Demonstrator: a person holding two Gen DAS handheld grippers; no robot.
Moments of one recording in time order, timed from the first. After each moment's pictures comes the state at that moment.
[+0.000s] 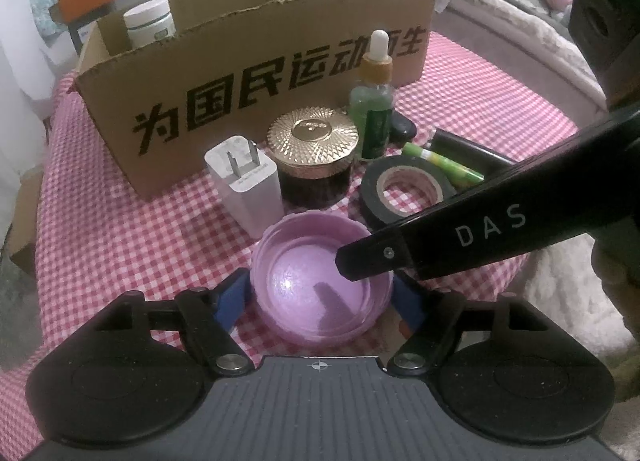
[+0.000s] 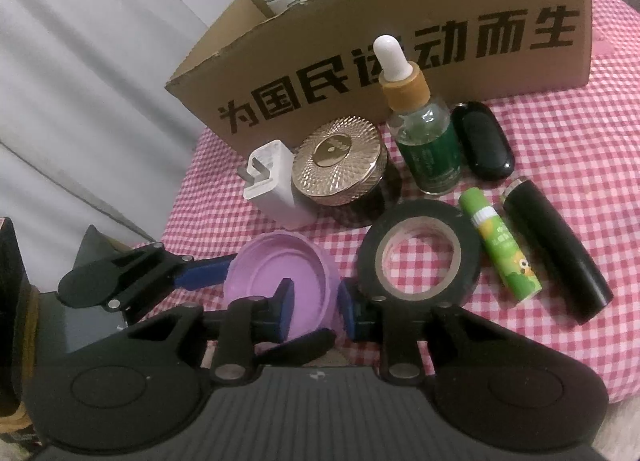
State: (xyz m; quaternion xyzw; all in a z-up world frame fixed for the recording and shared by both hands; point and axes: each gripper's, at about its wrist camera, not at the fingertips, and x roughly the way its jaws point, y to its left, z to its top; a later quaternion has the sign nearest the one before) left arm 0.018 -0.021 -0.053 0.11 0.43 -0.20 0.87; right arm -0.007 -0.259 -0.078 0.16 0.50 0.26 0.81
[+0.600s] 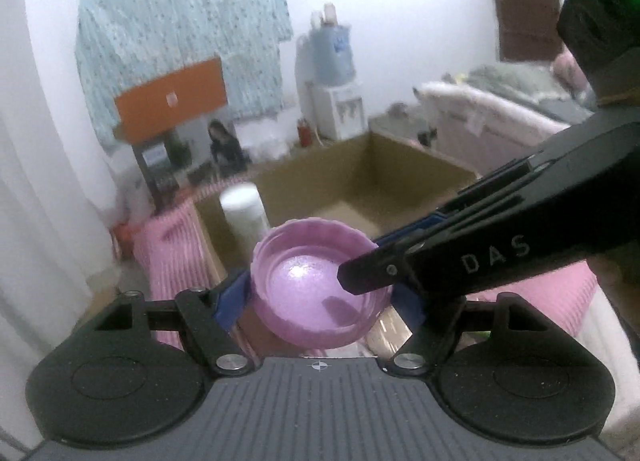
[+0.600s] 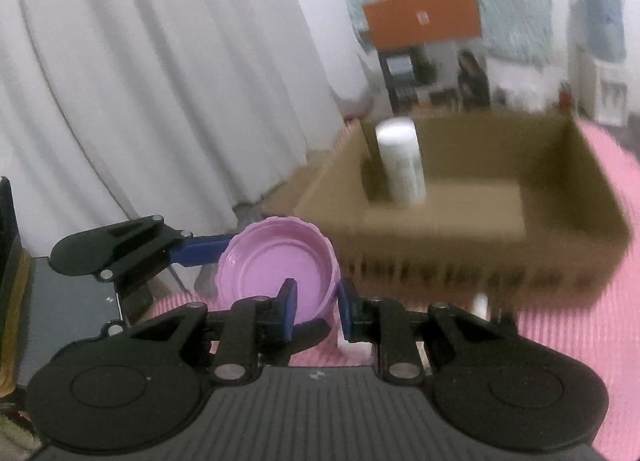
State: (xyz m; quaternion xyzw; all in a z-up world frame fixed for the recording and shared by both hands) left arm 0.035 -0.004 0.075 0.14 0.27 -0.15 0.94; right arm 0.000 -0.242 0.053 0.06 0.35 0.34 0.87
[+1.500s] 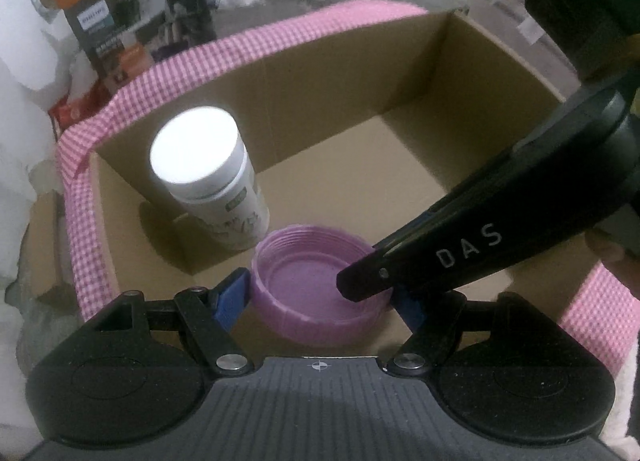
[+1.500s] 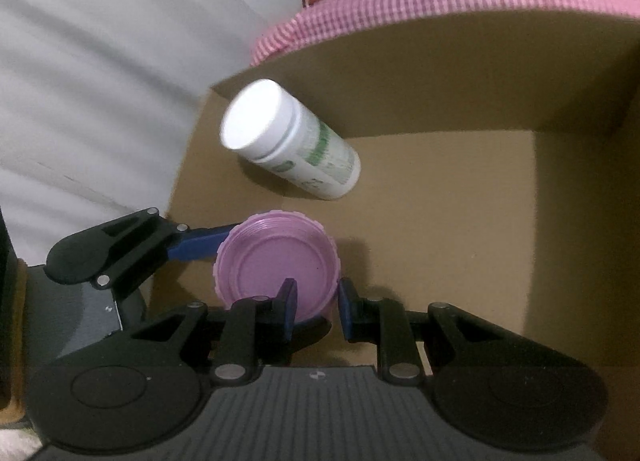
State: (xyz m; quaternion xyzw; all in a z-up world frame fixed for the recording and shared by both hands) left arm 0.244 -0.019 0.006 0.12 0.52 -0.17 0.83; right arm 0.242 -0.230 -0.024 0.13 0.60 0.33 0.72
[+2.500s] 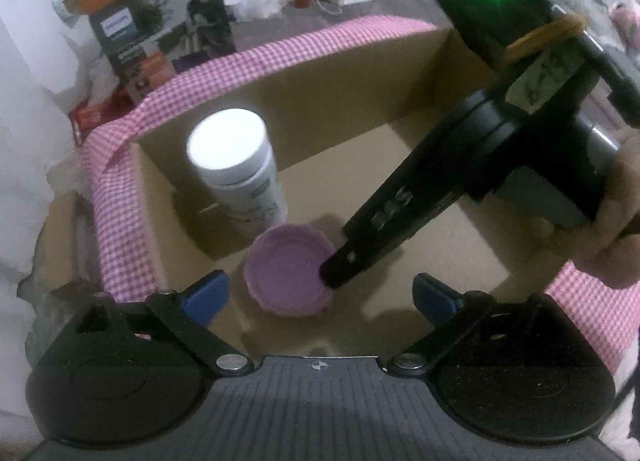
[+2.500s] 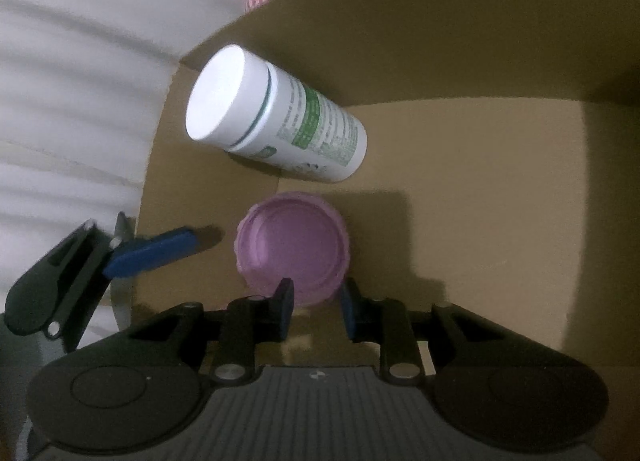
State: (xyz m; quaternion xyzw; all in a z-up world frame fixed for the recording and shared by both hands) left arm 0.215 -0.005 0.030 0.11 0.49 -0.14 0.85; right arm 0.273 -0.210 -0.058 0.14 0.64 0.35 0.67
